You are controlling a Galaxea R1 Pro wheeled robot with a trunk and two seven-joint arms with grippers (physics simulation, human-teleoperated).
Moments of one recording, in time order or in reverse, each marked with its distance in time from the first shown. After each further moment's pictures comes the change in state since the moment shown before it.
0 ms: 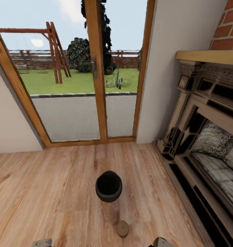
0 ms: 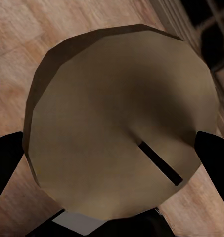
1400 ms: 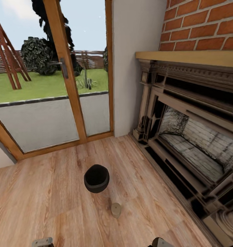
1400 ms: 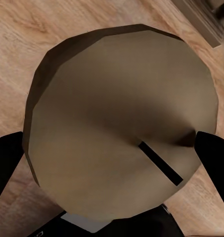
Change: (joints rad) left arm 0.000 -0.001 -0.004 0.001 -0.003 -0.047 0.000; right arm 0.000 0.000 -0.012 0.009 -0.012 -0.003 0.041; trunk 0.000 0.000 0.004
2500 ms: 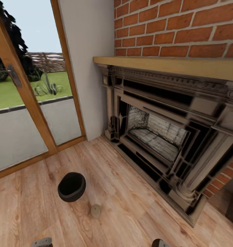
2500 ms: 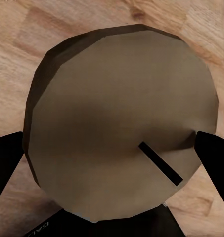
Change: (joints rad) left arm 0.000 0.003 0.005 0.000 0.006 0.009 -0.003; right arm 0.000 -0.002 -0.017 0.046 -0.004 -0.026 0.069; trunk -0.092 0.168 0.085
